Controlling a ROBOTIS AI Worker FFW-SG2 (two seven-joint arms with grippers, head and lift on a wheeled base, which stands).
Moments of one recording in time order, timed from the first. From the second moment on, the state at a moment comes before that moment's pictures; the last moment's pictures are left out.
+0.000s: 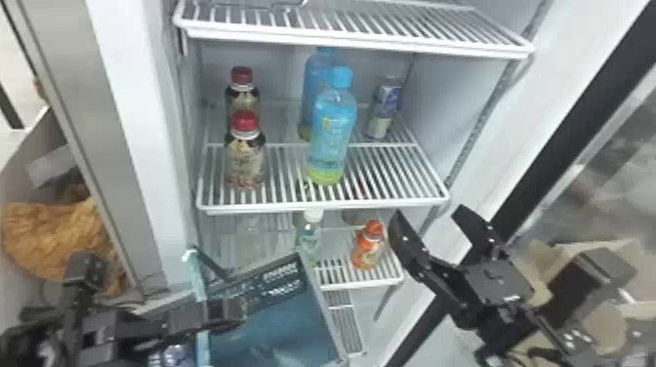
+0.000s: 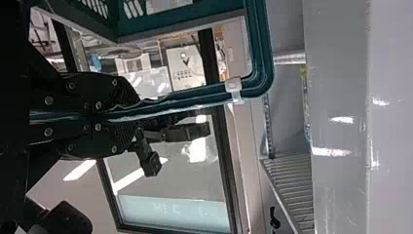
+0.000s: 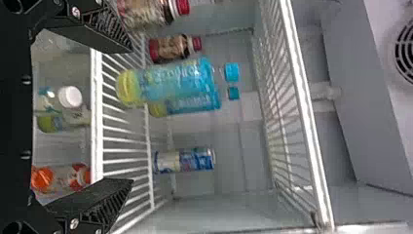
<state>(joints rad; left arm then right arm) -0.03 0.17 0.12 -1.62 0.69 1.51 -1.29 0.64 -0.06 -0.13 -2.41 -0.25 0.23 0.23</state>
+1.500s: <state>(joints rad) -0.04 0.18 0.10 -1.62 0.70 1.51 -1.29 0.03 -0.06 -0.10 -1.87 -0.12 0.17 0.17</state>
